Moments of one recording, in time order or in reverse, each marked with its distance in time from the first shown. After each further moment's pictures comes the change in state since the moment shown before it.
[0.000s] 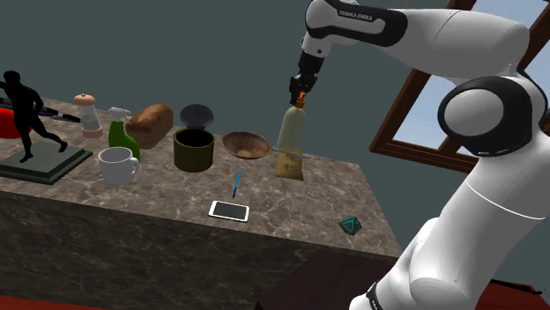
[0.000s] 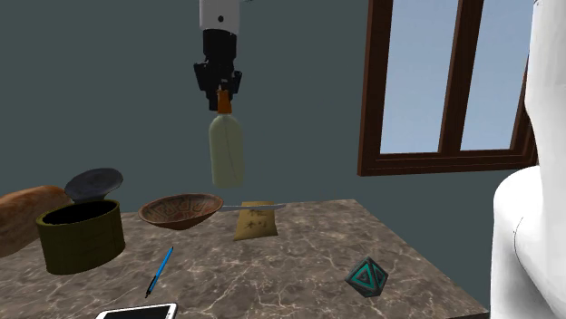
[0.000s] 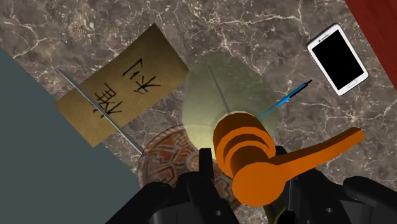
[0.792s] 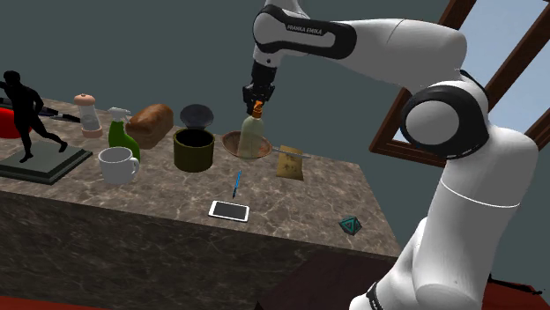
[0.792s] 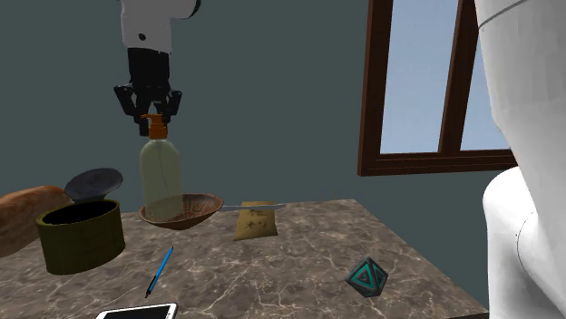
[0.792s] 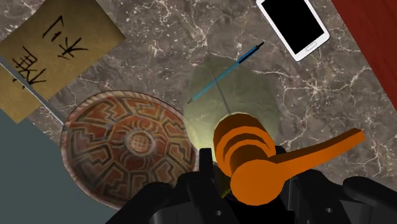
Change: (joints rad) arm 0.112 0.185 0.093 0.108 0.025 0.079 0.207
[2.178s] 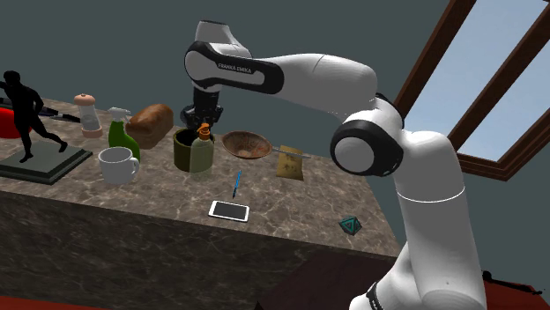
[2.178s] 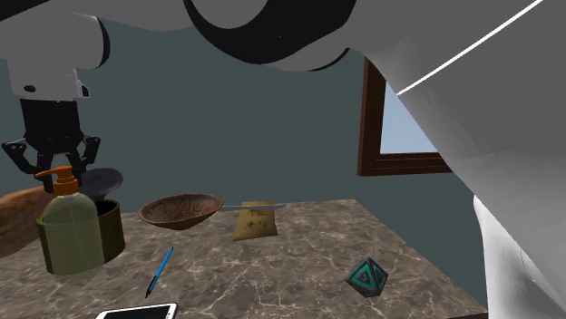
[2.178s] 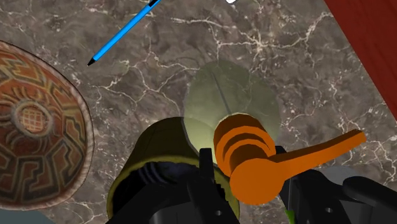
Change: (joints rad) arm 0.106 0.389 0.073 0.344 0.029 0.047 0.199
